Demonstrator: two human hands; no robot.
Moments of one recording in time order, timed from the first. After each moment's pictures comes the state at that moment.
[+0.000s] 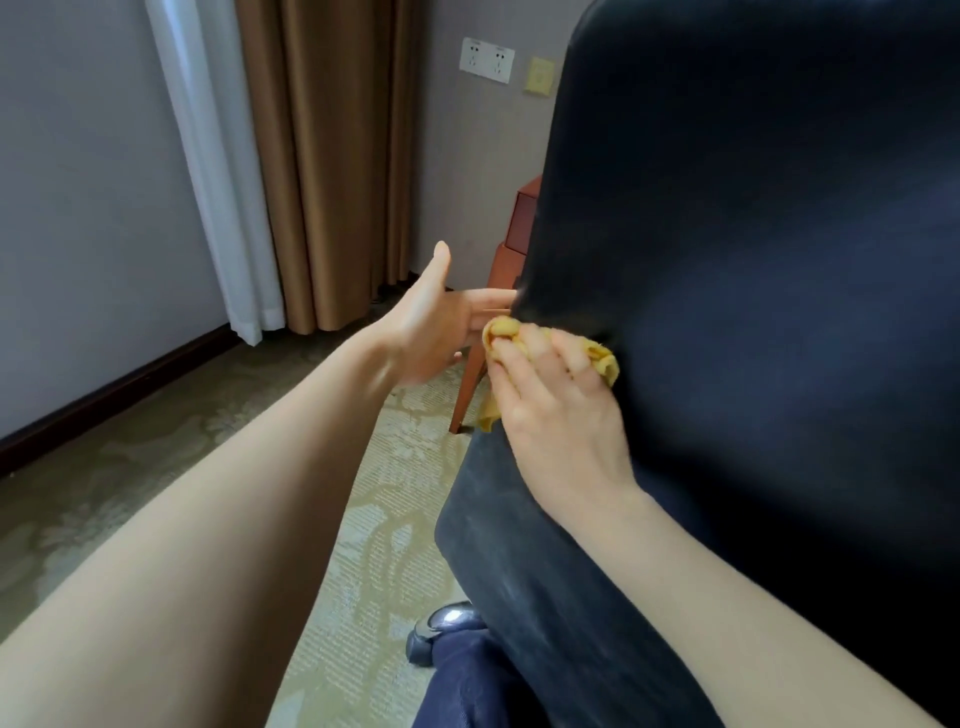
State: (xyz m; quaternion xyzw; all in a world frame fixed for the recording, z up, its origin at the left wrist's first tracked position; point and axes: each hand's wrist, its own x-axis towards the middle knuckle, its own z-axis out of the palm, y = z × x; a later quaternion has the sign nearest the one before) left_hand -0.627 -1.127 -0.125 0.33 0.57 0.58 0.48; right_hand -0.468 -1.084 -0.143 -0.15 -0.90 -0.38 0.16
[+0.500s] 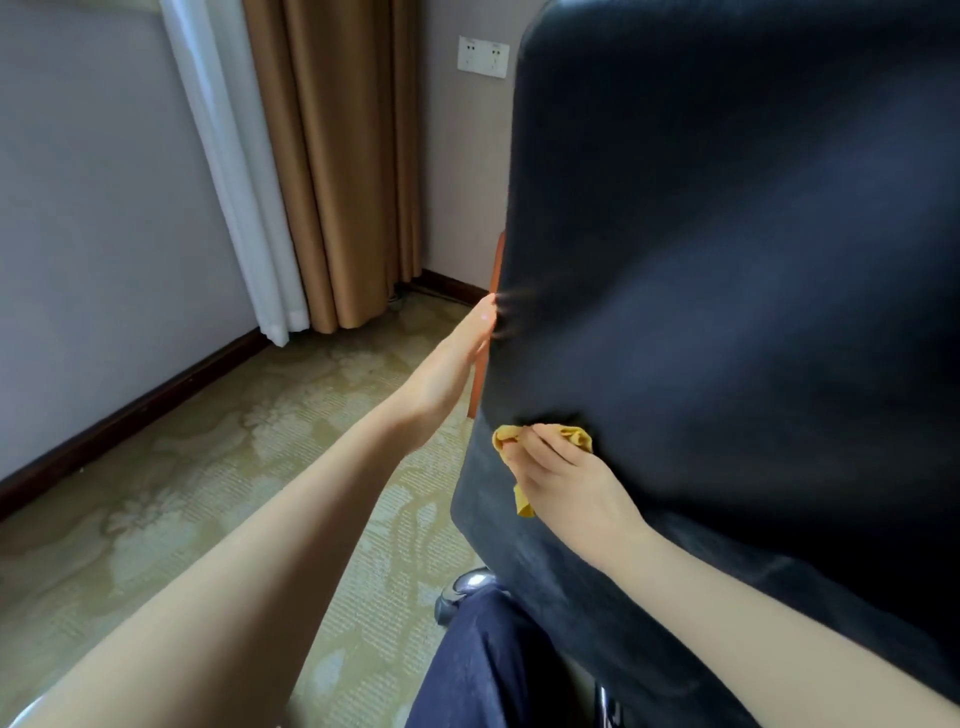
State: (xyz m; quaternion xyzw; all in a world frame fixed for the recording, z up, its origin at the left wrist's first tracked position) left_hand -0.543 -1.172 -0.142 0.36 0.62 0.61 0.33; right_hand -0.397 -1.073 -0.223 0.02 -0.89 -0.45 0.01
